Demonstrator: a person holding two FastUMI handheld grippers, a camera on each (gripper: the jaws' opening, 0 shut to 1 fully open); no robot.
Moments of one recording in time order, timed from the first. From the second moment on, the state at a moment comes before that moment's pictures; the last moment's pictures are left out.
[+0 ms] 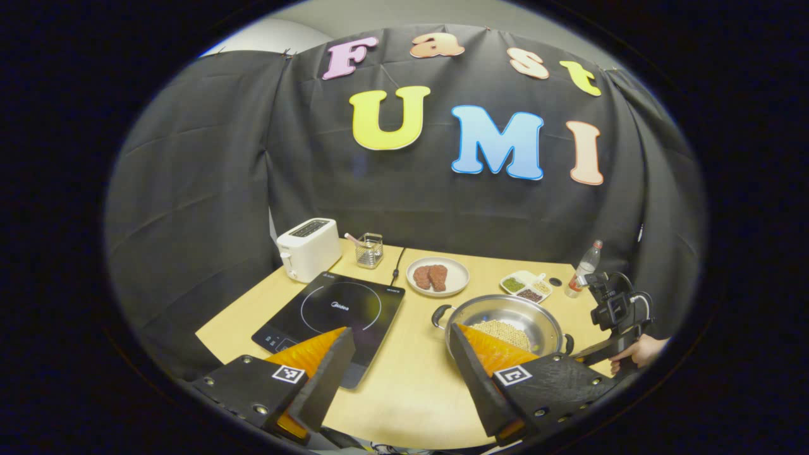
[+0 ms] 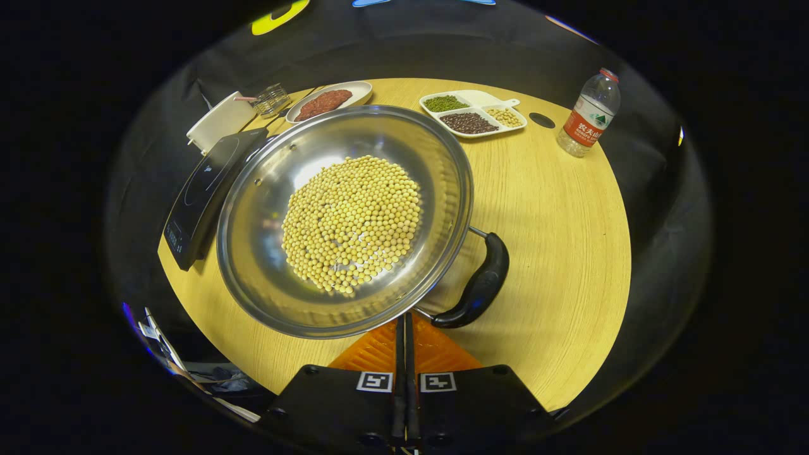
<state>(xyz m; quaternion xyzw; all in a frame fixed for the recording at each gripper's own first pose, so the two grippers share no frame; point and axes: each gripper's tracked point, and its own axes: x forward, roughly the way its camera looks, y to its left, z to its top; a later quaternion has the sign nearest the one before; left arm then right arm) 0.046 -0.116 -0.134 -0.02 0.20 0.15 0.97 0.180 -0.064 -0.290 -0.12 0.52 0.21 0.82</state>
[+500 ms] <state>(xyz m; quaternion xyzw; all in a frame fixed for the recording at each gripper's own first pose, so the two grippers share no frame) 0.052 -0.145 -0.152 -0.02 0.21 0.15 0.97 0.213 -0.082 -0.282 -0.07 0.50 0.18 0.85</state>
